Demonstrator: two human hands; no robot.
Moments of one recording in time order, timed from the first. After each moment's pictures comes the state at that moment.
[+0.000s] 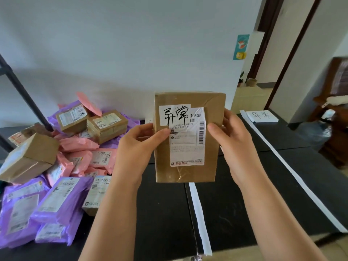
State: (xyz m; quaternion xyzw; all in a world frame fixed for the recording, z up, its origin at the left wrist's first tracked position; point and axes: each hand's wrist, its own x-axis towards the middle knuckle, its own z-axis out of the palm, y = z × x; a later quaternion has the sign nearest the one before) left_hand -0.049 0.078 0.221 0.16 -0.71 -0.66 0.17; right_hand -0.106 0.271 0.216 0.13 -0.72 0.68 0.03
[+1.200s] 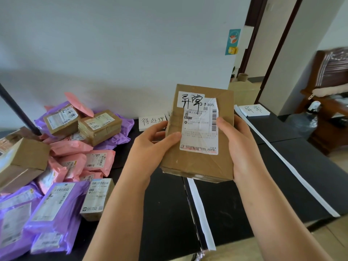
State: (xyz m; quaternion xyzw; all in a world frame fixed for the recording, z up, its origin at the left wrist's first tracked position) left_hand -0.058 0.077 0.221 0.11 -0.72 -0.69 0.06; right_hand -0.103 0.264 0.216 -0.08 -0.67 0.74 -0.01
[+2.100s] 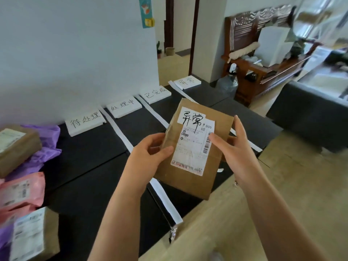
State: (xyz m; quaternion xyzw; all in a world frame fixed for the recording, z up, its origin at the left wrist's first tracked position) left_hand -0.088 0.168 0.154 -0.03 -0.80 -0.59 -0.14; right_hand -0.047 0.376 0.149 -0.25 -0.71 0.66 0.09
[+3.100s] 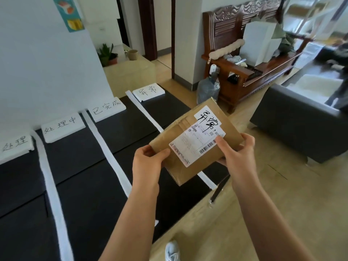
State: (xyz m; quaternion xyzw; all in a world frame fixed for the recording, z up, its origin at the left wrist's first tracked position) left_hand -0.207 0.506 0.109 0.18 -0.68 -0.70 -0.12; right_hand -0.155 0.696 0.109 -0.32 -0.65 0.66 0.19
